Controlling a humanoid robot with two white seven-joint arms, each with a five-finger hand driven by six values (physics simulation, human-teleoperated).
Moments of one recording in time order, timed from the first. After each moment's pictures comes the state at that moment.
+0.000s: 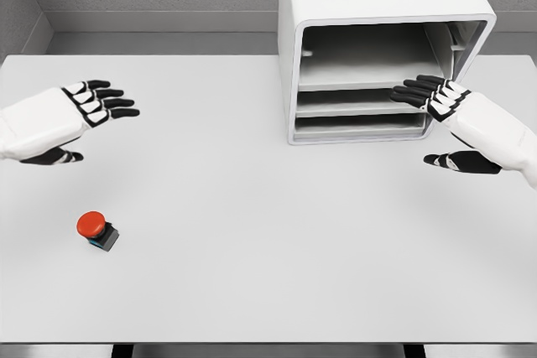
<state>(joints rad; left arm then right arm) -0.25 1.06 -0.33 -1.69 -0.51 -0.61 -0.10 -0.06 -0.84 0.11 -1.77 0.29 -0.61 0.15</state>
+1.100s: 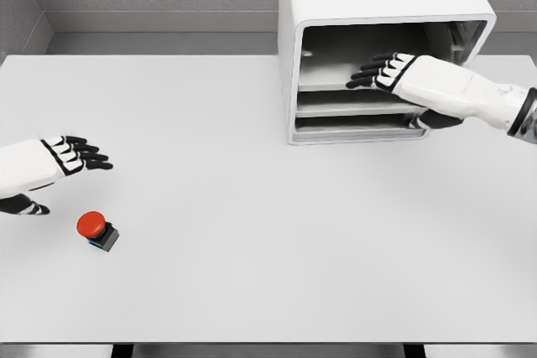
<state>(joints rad) -0.16 1.28 -0.46 -1.68 -0.34 -0.61 -0.14 -0.49 -0.75 0.33 -1.59 0.36 -0.61 0.51</state>
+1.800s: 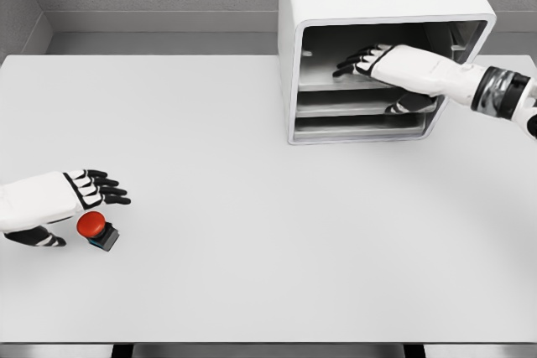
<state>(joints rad) -0.07 1.27 -0.47 -1.75 -0.35 -0.61 -0.14 -0.68 -0.61 0.43 -1.33 0.44 -0.61 0.55</state>
